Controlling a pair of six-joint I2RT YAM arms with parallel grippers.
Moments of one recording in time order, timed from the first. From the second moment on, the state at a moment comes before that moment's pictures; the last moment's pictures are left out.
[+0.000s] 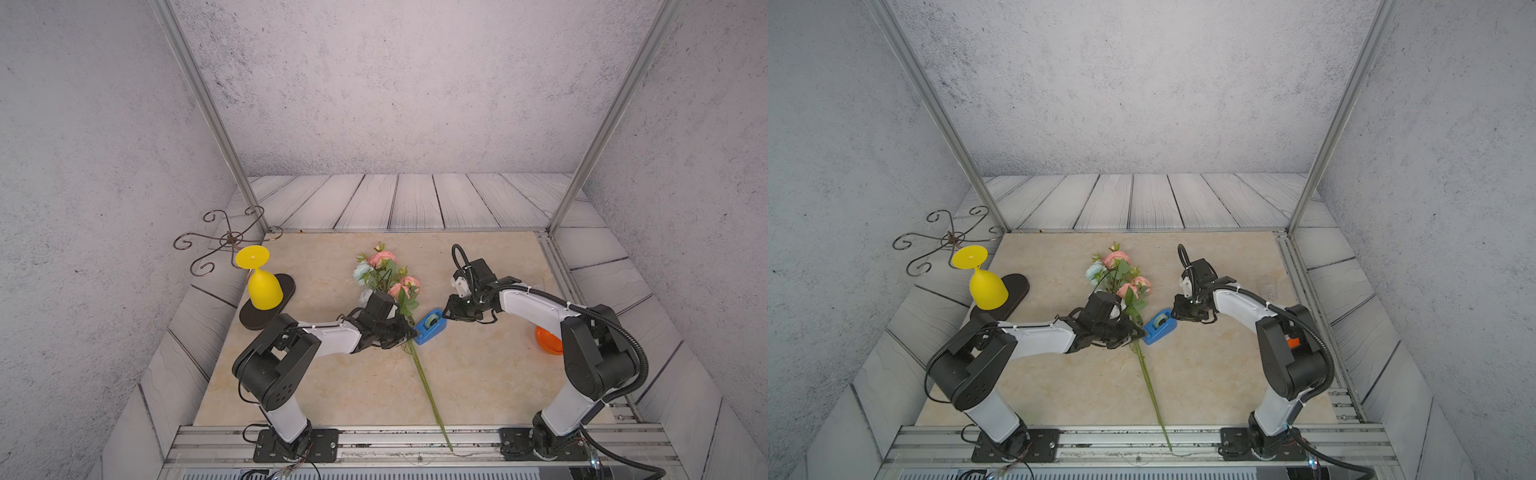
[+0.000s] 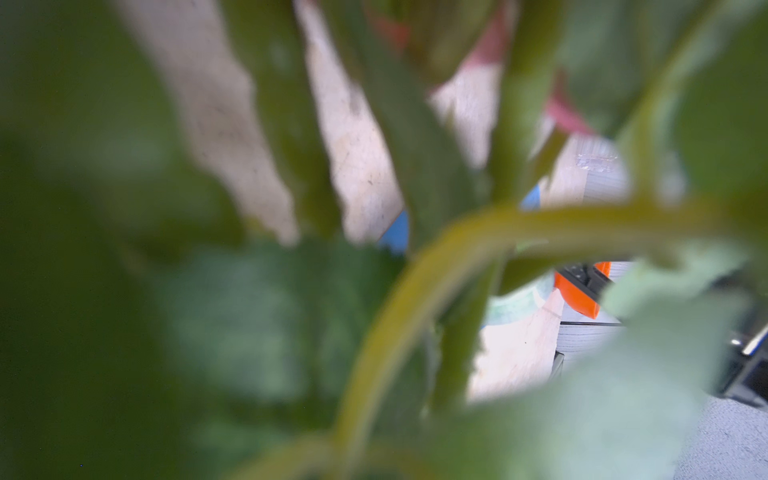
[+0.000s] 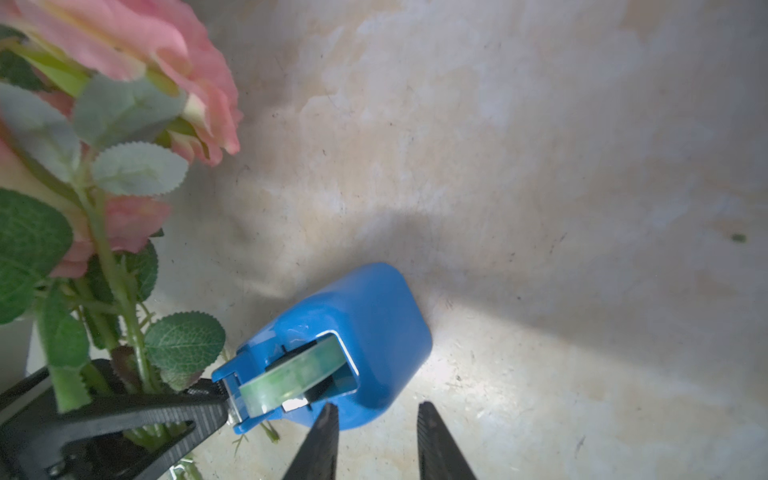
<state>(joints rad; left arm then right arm) -0.68 1.69 0.74 0.17 0.43 -1.00 0.42 1.71 1.10 -0.56 -0.36 0.38</state>
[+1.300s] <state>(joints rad) -0.67 1.85 0.52 0.88 0.42 -0.98 0.55 1.68 1.12 -0.59 -0.36 0.39</state>
